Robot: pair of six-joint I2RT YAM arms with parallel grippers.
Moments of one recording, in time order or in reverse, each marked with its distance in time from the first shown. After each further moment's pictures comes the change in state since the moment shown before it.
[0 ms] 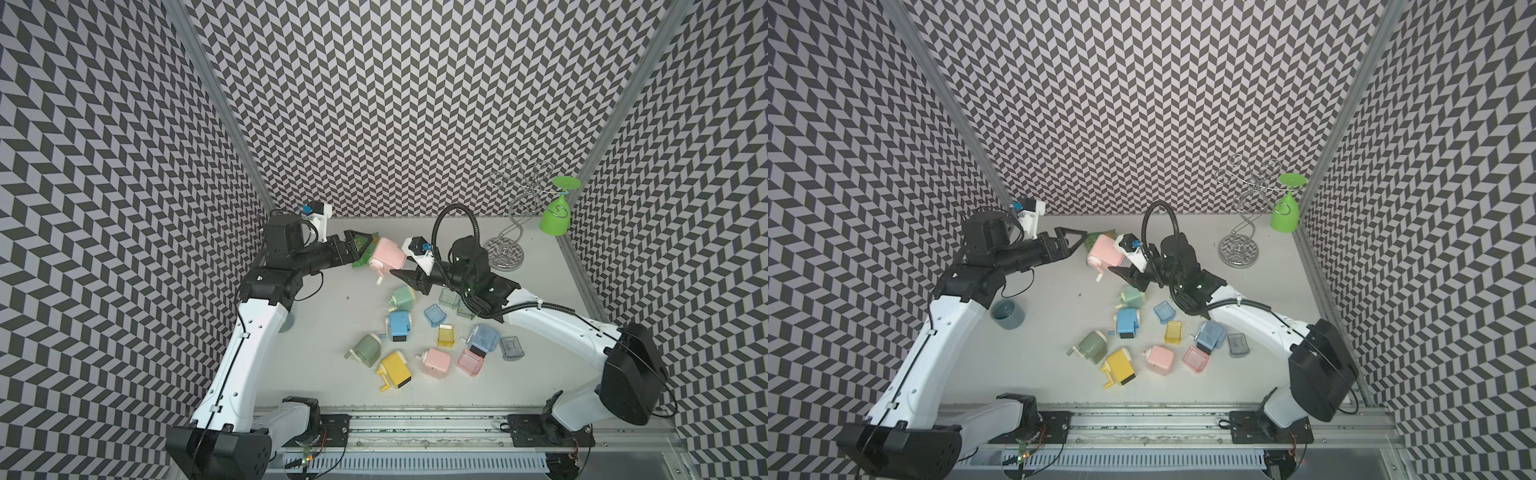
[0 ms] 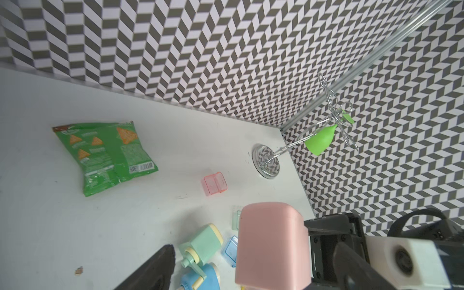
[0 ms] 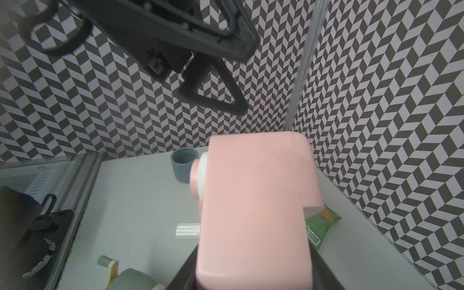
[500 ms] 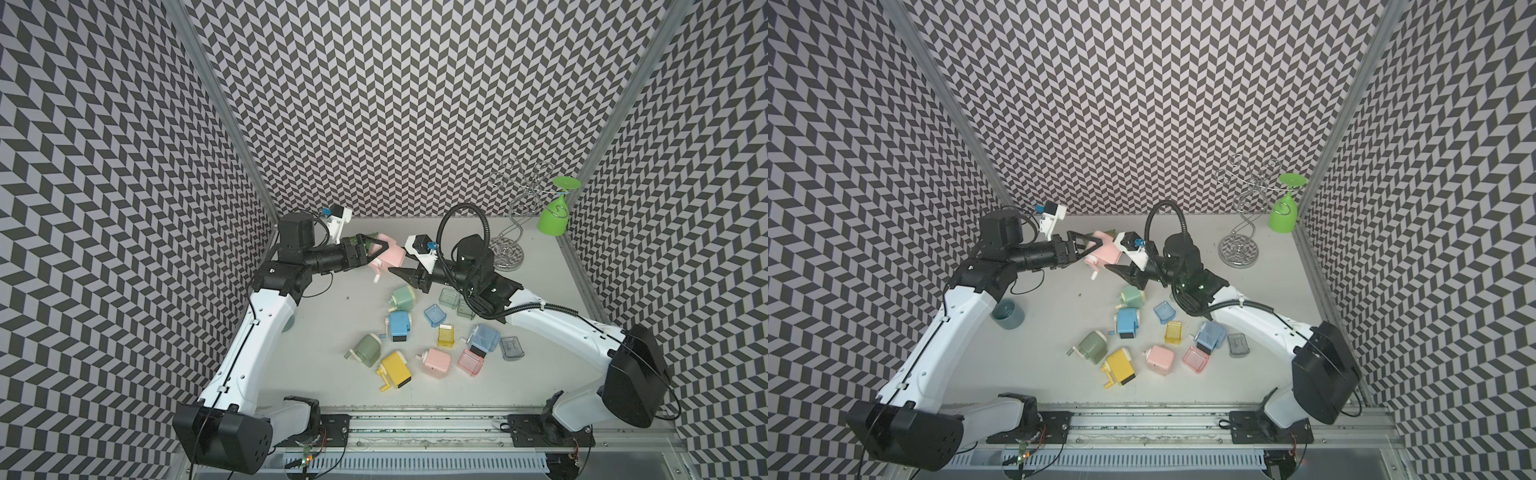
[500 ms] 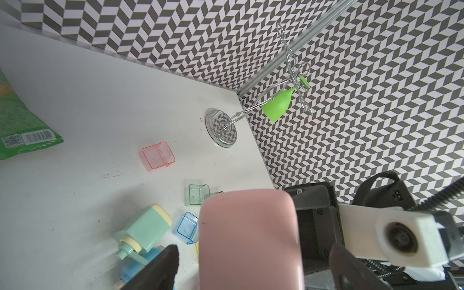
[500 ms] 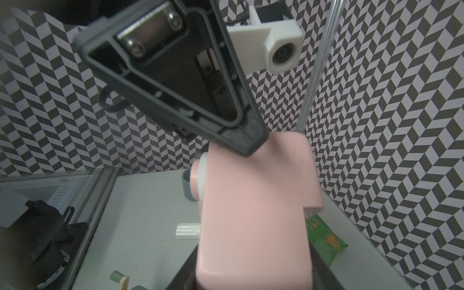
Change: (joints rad) left arm -0.046 0.053 -0.018 0.041 0.233 -0.076; right arm 0.000 -0.007 0.000 0.086 -0.069 0.019
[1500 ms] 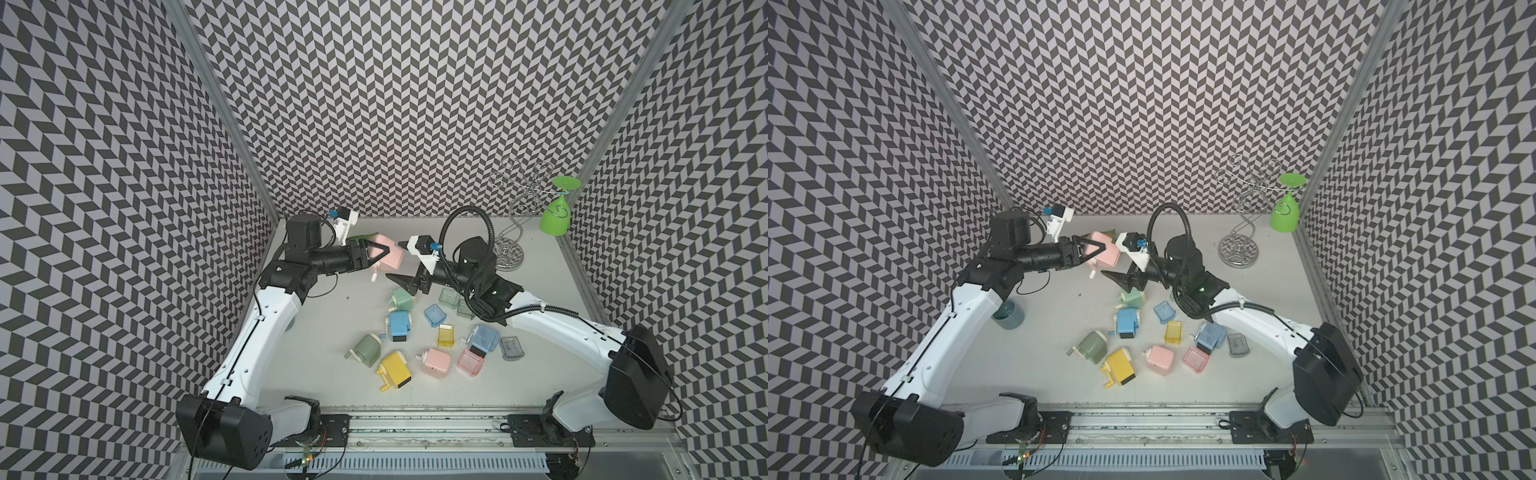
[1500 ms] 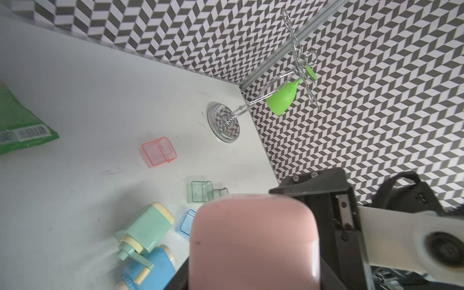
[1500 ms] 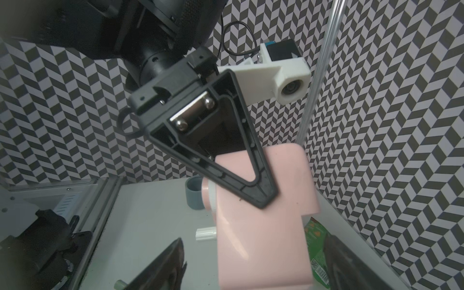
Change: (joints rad) left arm -0.028 0.026 -0.013 0.026 -0.078 0.064; right arm -0.007 -0.026 -0.037 0.055 0.018 0.048
